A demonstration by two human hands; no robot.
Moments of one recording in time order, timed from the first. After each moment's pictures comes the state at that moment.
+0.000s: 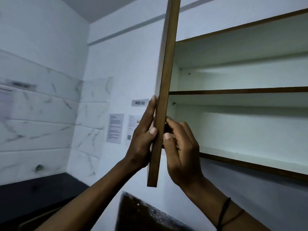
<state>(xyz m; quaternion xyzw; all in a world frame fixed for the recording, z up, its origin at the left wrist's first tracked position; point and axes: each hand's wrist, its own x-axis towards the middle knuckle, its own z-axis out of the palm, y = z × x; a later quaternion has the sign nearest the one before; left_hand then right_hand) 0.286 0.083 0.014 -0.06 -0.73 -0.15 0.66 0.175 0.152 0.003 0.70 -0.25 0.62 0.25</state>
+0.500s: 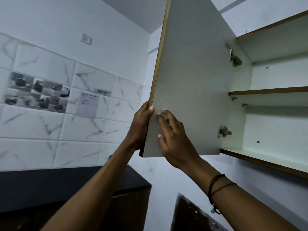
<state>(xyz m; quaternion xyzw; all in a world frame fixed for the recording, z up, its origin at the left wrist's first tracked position) 0.491 0.049 0.023 0.19 -0.64 -0.20 0.72 0.344 0.051 0.004 0.83 -0.27 0.43 0.24</state>
